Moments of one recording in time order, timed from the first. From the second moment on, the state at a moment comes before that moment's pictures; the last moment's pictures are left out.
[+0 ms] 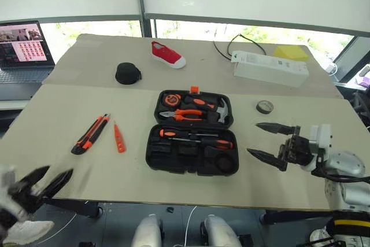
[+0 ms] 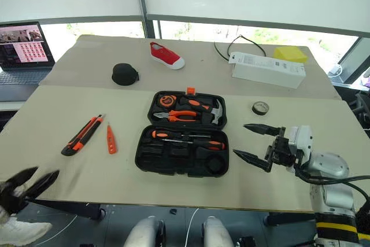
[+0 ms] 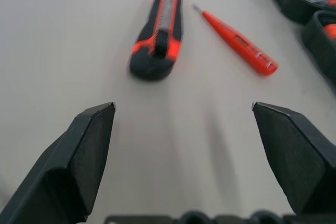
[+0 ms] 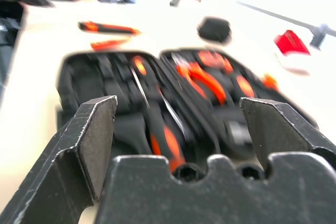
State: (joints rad) left arm 0.41 0.82 0.67 -0.45 -0.95 0.76 -0.48; right arm -0.19 -0.63 -0.22 -0.03 0.56 -0.03 1.30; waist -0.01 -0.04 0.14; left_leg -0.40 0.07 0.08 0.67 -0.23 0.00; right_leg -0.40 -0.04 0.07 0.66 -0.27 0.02
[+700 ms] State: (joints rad) left arm -0.38 0.36 0.31 -0.35 -0.92 1.37 0.59; right arm -0.31 -0.64 -0.13 -0.11 0.58 0.11 1.30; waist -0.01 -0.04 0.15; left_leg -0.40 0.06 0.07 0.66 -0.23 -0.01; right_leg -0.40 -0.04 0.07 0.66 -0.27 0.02
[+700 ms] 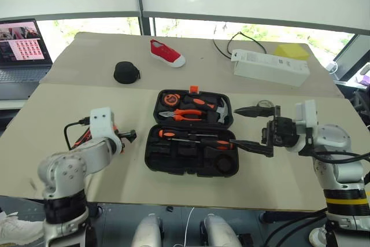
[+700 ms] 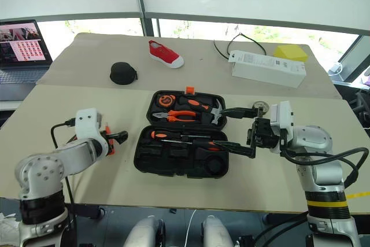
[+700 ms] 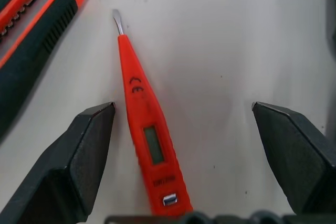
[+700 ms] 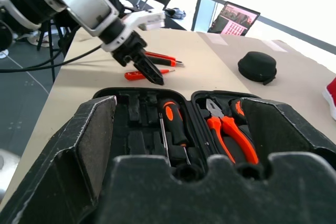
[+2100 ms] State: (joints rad) left arm -0.59 0.81 -0.33 -0.14 -0.28 0.43 -1.19; right arm -0.10 -0.86 -0.20 -0.26 0.58 0.25 1.28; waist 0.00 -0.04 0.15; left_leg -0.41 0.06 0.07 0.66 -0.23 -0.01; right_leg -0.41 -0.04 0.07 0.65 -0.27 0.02
